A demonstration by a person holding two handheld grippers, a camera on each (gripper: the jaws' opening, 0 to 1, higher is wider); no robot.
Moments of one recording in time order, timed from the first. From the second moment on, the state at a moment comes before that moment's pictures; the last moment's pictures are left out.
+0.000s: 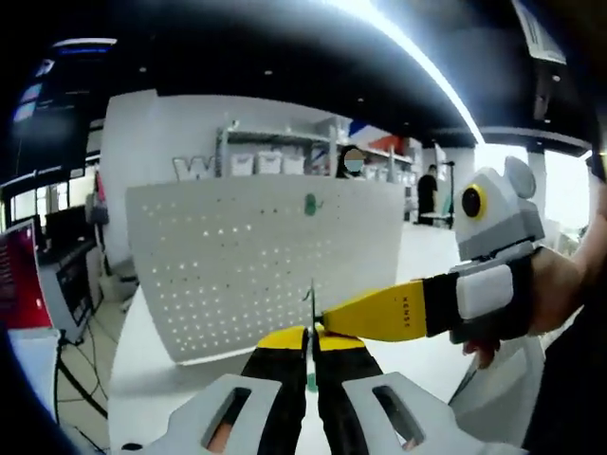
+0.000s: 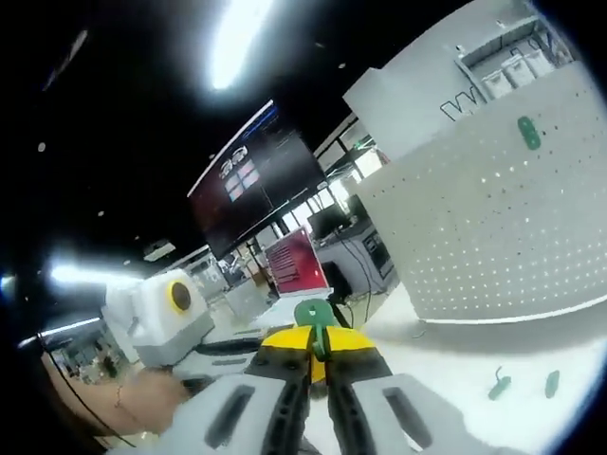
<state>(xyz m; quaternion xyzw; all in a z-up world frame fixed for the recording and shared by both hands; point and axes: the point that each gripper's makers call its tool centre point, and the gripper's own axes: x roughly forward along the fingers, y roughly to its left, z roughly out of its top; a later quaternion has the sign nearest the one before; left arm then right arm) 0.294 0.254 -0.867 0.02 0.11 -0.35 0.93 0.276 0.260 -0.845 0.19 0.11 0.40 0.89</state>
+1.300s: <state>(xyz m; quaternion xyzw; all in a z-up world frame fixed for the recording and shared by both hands) 0.286 0.248 -0.895 -0.05 0.16 -0.36 0.92 0.308 0.223 -0.857 0.08 0.10 0.35 0.93</state>
